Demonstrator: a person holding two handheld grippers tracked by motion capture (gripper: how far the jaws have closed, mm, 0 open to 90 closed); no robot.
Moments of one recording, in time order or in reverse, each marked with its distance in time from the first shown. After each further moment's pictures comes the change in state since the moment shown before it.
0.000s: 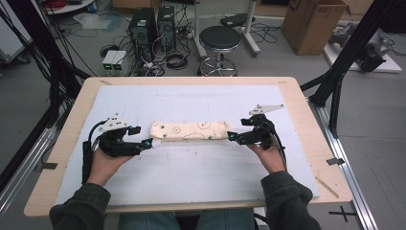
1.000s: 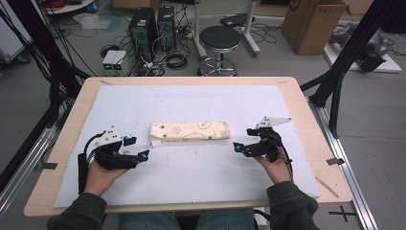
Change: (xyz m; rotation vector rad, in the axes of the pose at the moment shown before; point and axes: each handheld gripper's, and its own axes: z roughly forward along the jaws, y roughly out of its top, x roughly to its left) left arm -0.011 -0.029 -0.013 0.002 0.009 0.008; right arm 0.005 -0.035 -0.016 -0.015 -0.003 -0.001
